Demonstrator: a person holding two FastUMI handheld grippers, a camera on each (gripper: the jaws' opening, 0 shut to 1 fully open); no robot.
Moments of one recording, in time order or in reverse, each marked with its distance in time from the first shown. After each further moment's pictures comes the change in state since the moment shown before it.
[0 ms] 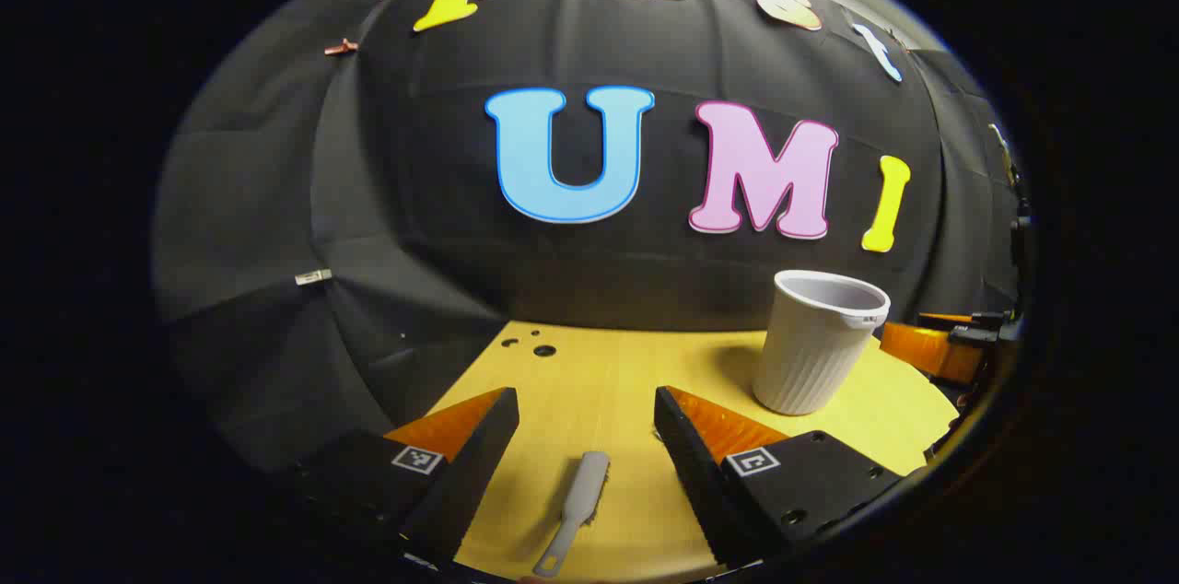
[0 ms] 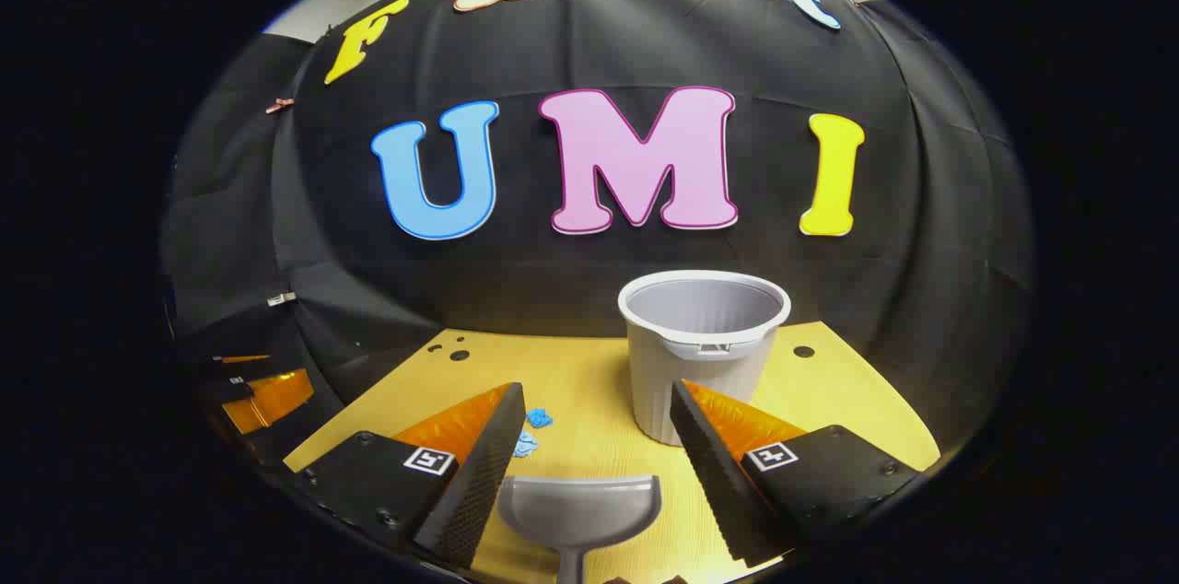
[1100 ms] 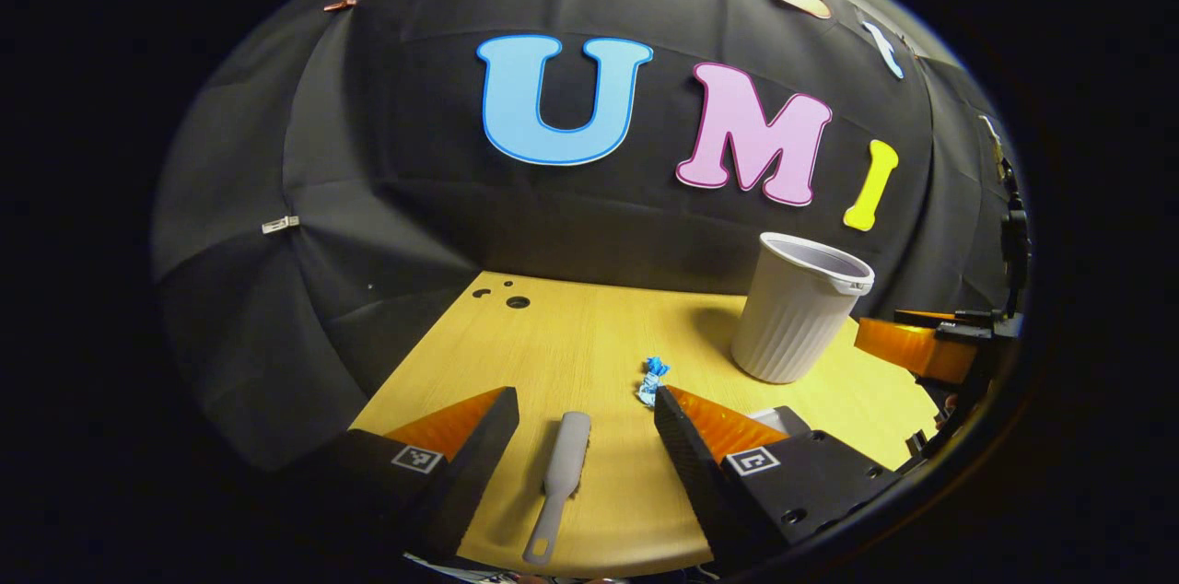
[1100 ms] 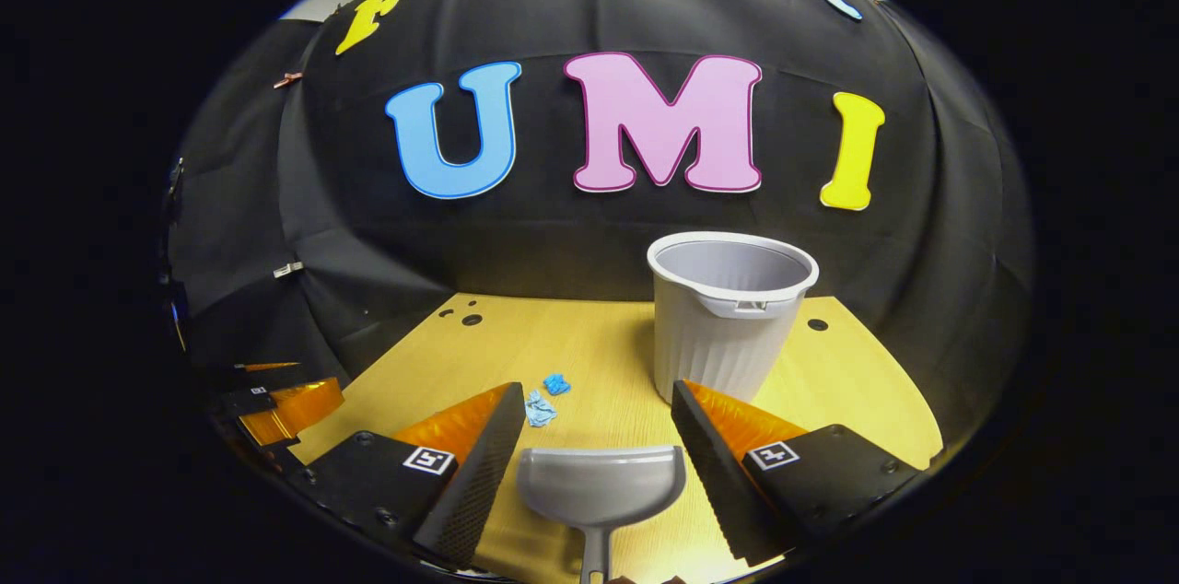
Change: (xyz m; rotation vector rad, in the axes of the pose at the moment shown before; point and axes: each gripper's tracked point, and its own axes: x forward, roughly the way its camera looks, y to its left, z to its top) left arm 0.009 0.003 -0.042 -0.052 0.111 -0.081; right arm 0.000 0.028 -0.032 -0.026 0.111 0.029
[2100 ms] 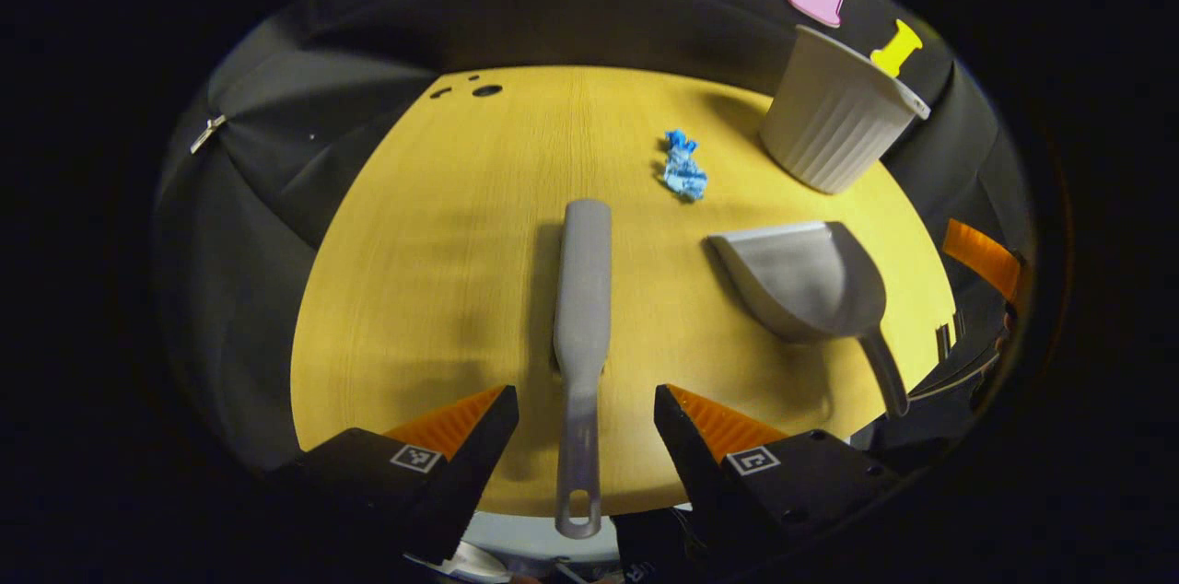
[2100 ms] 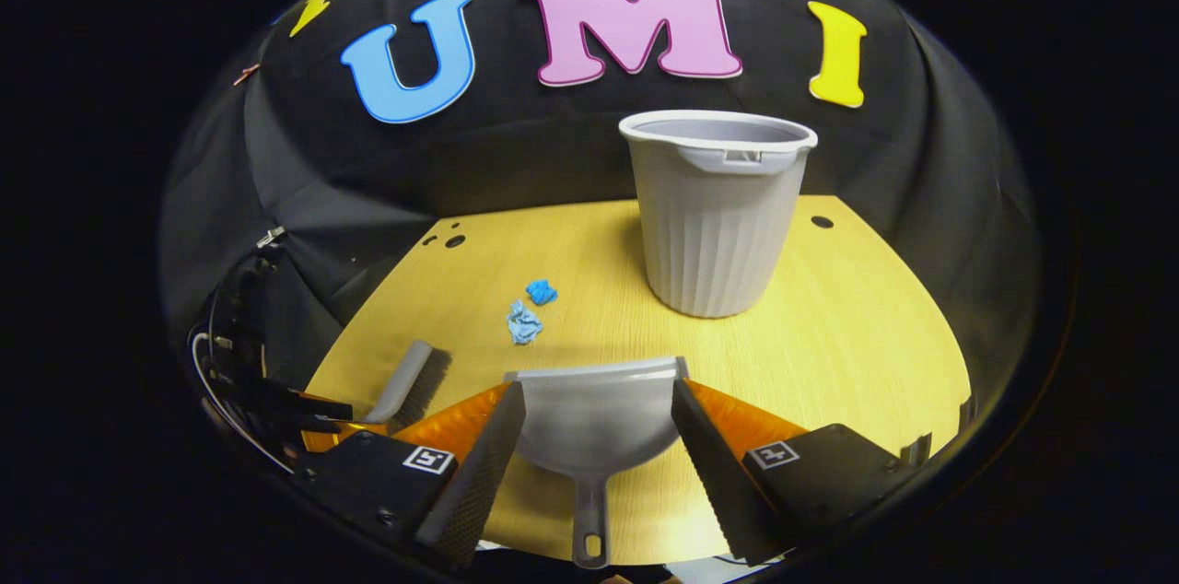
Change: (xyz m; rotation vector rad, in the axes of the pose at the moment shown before) left arm 0.041 0.034 -0.179 0.091 0.727 -0.038; right arm 0.005 -0.022 -0.111 0.107 0.308 -0.012
